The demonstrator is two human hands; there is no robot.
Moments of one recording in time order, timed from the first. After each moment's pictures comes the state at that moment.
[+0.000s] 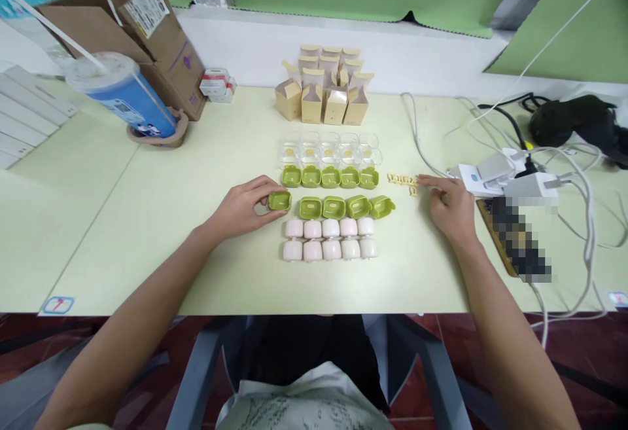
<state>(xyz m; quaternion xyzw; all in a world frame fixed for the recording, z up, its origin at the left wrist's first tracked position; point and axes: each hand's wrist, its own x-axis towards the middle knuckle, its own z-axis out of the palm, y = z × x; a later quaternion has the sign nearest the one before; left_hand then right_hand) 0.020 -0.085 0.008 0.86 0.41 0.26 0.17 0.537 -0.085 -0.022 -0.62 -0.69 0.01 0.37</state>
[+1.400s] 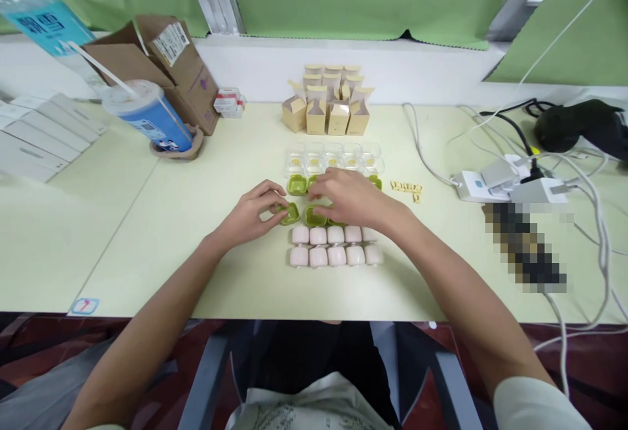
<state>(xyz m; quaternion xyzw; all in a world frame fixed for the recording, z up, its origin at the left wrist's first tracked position) 0.023 -0.091 0.016 0.85 0.38 0.33 0.19 0.313 -0.067 0.108 -0.36 -0.93 0.11 0.03</state>
